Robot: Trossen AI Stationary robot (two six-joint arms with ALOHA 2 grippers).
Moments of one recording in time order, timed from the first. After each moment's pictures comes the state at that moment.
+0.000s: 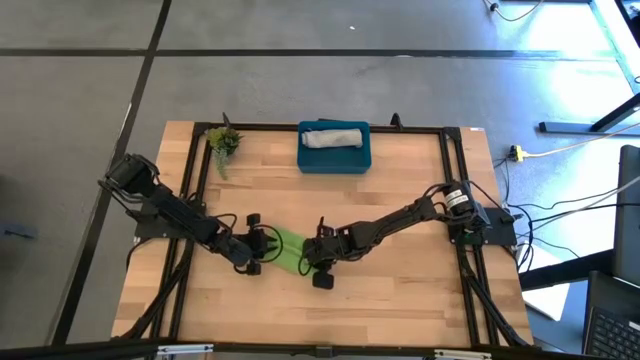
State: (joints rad) left arm -0.53 1.53 0.30 0.34 -0.54 -0.36; right arm 0.26 2.13 1.39 -0.20 0.03 0.34
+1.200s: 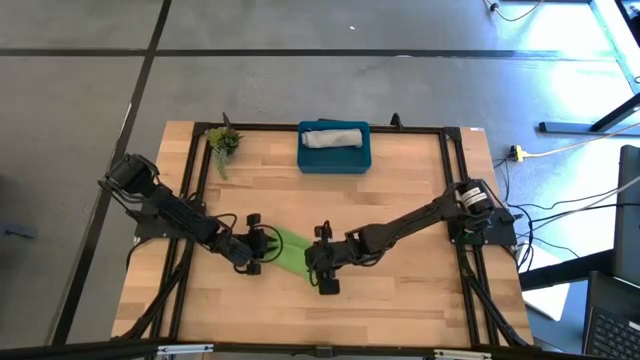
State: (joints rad) left arm -0.53 1.53 0.30 0.34 -0.54 -0.36; right arm 0.33 2.01 1.39 -0.21 0.14 0.16
